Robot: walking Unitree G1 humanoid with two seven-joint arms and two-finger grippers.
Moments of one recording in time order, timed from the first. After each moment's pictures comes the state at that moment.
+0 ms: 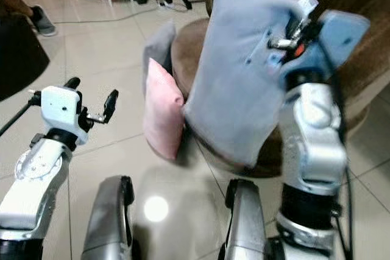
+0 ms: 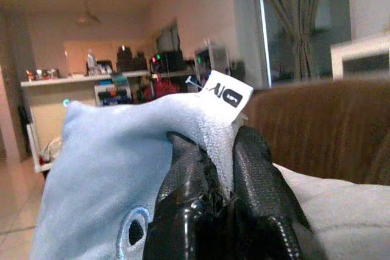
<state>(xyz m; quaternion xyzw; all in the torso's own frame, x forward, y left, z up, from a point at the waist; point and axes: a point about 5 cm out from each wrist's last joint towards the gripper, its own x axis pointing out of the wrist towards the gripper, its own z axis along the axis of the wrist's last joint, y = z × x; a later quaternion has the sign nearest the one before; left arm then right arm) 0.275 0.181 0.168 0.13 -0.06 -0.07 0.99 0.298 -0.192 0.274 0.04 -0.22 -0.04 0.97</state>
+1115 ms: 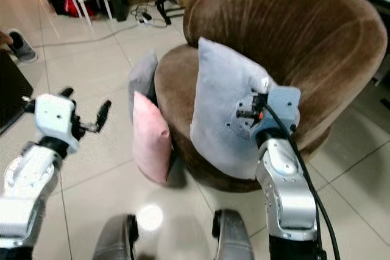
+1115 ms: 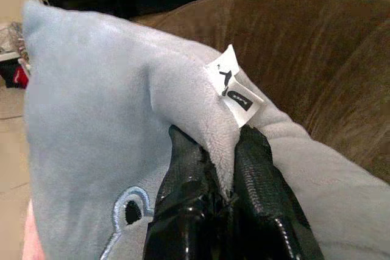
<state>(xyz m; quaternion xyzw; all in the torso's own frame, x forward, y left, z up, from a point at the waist) 0.267 0.193 0.151 0.14 -0.02 -0.06 0.99 0.277 -0.166 0.160 0.02 0.01 -0.03 1.00</state>
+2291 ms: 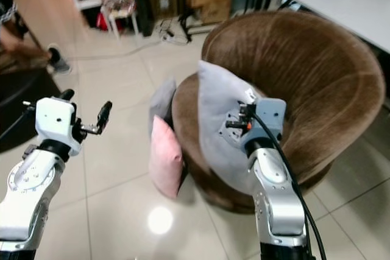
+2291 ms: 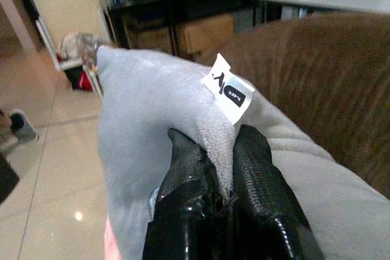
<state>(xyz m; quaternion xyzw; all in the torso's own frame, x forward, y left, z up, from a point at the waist) 0.265 0.192 0.153 0.13 -0.04 -0.06 0.99 0.272 -0.149 0.146 0.05 0.02 0.01 1.00</state>
